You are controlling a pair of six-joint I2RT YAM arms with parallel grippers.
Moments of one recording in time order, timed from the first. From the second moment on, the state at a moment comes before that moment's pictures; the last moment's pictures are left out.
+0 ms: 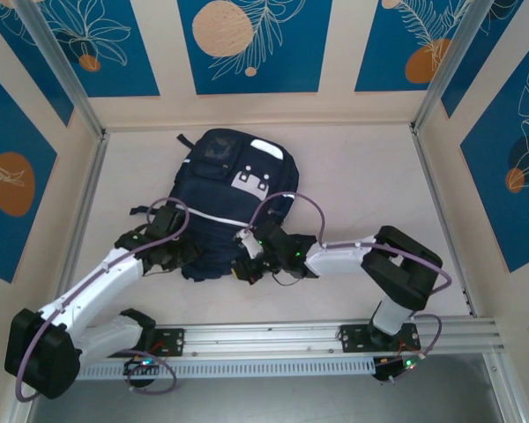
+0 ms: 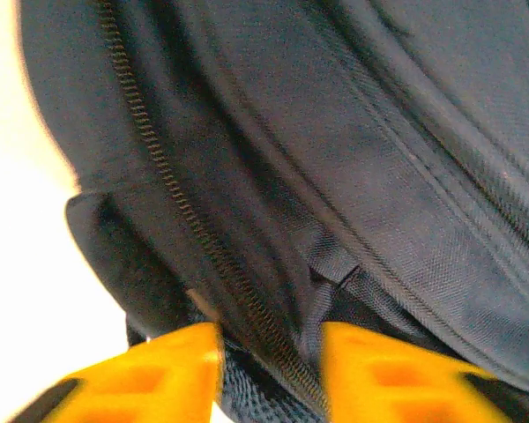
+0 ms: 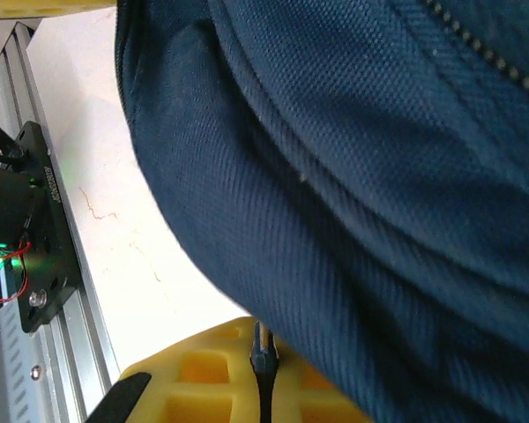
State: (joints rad) left arm -0.45 1.03 0.69 -0.78 0.02 -0.89; right arm 0.97 1.68 0.76 0.17 -0.41 0.45
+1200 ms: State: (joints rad) left arm -0.54 1.13 0.65 -0.63 0.10 -1.08; right arm 0.98 1.75 0.77 0.22 -0.41 0.52
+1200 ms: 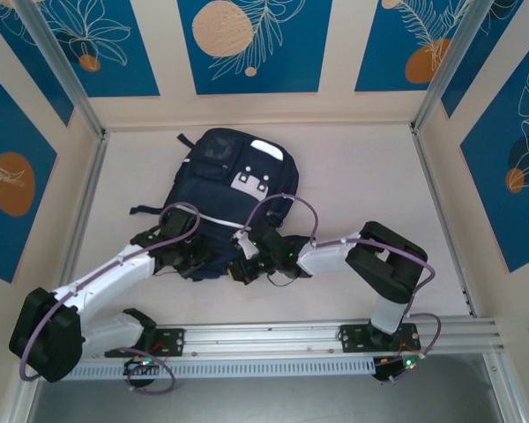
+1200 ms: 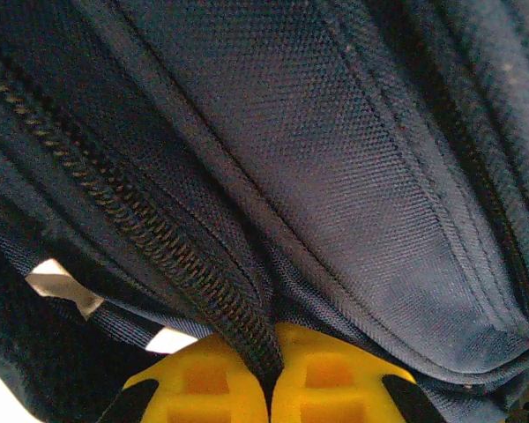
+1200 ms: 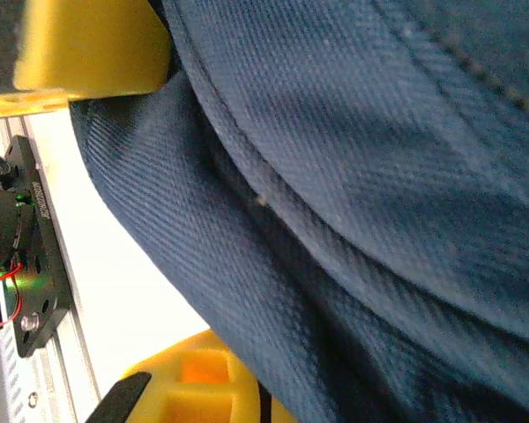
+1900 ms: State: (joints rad) left arm -0.42 1.02 0.65 -0.71 0.10 -0.98; right arm 0.93 1.66 0.69 0.21 -0.41 0.40
